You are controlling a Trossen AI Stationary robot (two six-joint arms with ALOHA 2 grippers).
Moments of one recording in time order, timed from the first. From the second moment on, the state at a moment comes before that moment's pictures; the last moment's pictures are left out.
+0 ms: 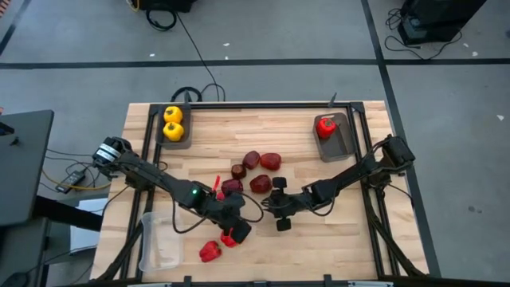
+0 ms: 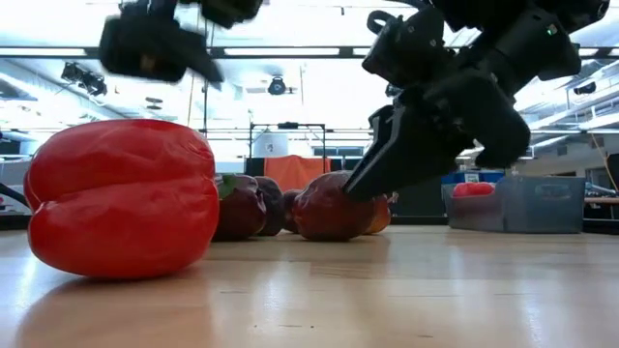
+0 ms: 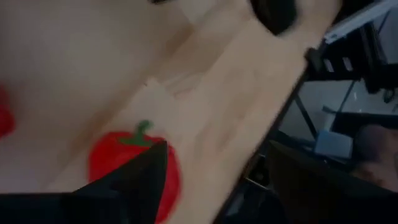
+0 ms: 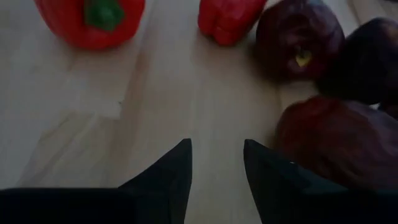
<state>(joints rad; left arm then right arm) -0.44 1.65 1.24 -0.46 -0.04 -1.29 0.34 1.79 0.86 0.19 0.32 0.07</state>
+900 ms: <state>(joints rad) -0.54 1.98 1.74 -1.10 0.06 -1.39 0.34 1.78 0.86 0.15 0.31 0.08</state>
